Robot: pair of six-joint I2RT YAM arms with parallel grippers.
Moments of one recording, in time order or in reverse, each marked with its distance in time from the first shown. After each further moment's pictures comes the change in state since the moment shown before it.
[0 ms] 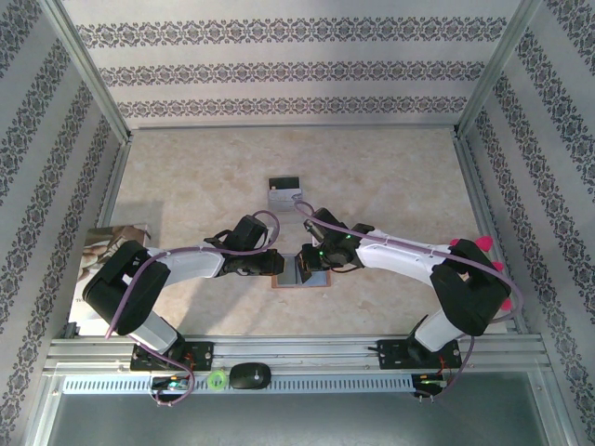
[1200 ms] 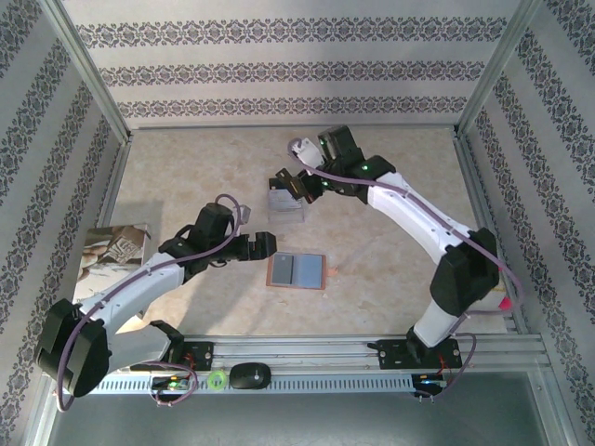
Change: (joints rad) left arm 0.122 -0.427 0.001 -0.229 -0.047 0.008; right arm -0.227 0.138 0.657 -0.188 -0.182 -0.805
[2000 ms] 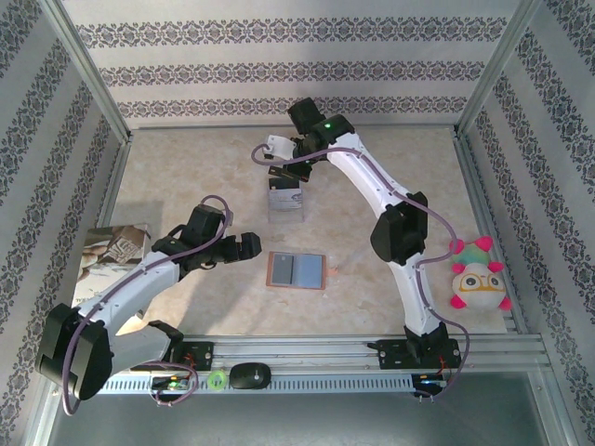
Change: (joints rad) left arm 0.090 0.010 -0.003 -0.144 -0.098 -0.006; right arm -0.025 0.587 0.802 -0.513 0.090 -0.646
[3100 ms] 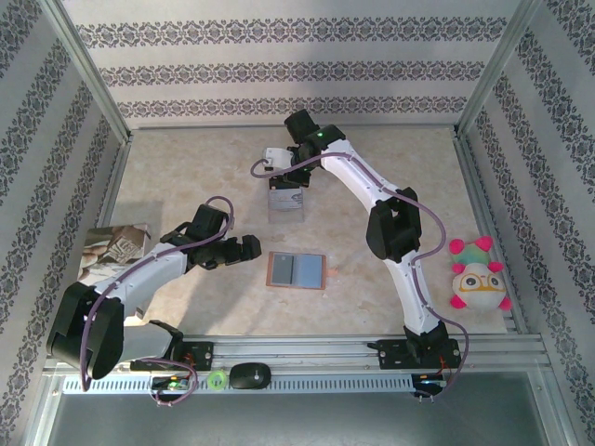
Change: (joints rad) left arm 0.036 0.113 0.000 0.008 0.050 0.000; right arm -0.006 0.048 -0.094 0.132 0.057 -0.120
